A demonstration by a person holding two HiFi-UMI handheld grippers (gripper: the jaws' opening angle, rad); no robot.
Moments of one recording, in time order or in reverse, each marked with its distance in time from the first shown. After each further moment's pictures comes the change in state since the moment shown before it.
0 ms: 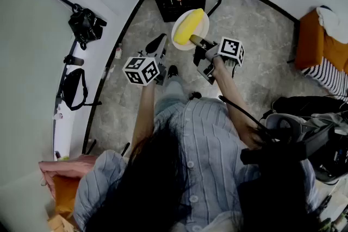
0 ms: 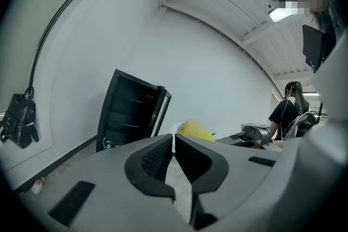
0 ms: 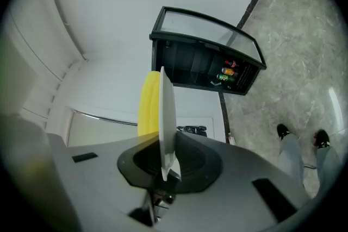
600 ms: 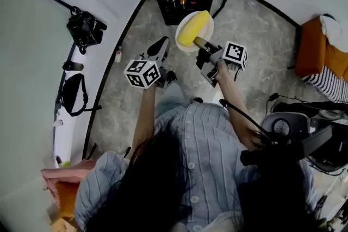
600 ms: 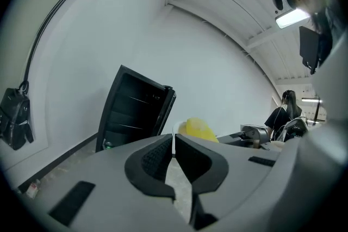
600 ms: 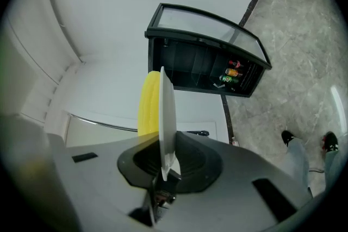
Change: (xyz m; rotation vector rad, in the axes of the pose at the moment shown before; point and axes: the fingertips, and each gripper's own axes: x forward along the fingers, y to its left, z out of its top) left arm 0.009 0.011 -0.022 0.022 -0.008 -0.049; right arm 0.000 -0.022 0.010 -0.005 -0.062 0.059
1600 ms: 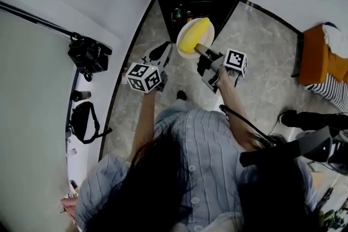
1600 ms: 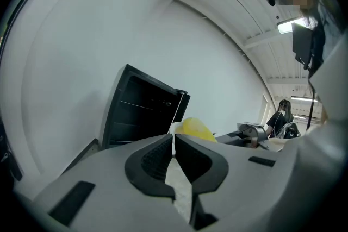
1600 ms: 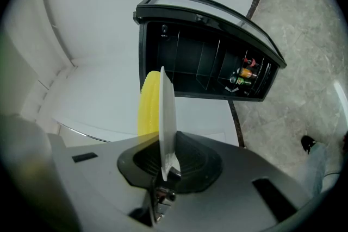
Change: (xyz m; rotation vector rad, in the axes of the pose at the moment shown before) left arm 0.106 0.266 0.116 -0.057 0.074 -0.102; right arm 0.287 0.024 0.083 0.034 -0.030 -0.106
